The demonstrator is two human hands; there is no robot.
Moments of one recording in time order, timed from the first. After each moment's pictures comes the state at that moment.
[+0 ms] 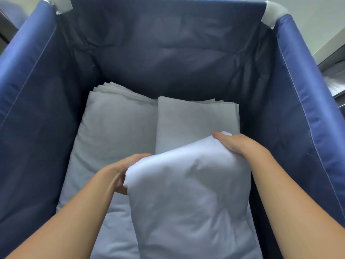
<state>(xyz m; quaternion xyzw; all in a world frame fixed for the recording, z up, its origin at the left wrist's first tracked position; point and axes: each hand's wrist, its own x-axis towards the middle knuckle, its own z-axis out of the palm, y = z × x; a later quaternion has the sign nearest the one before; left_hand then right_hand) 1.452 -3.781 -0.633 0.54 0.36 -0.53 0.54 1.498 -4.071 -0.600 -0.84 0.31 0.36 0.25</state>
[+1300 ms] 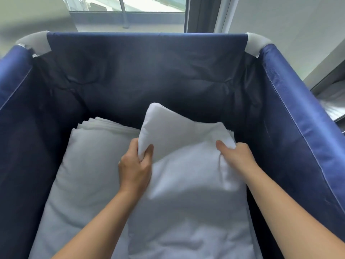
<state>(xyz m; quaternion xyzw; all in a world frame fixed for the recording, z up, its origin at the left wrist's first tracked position) 1.535 -3.840 -0.675 0.87 0.12 0.09 0.47 1.557 -4.106 -0.652 -0.80 0.32 0.11 0.49</state>
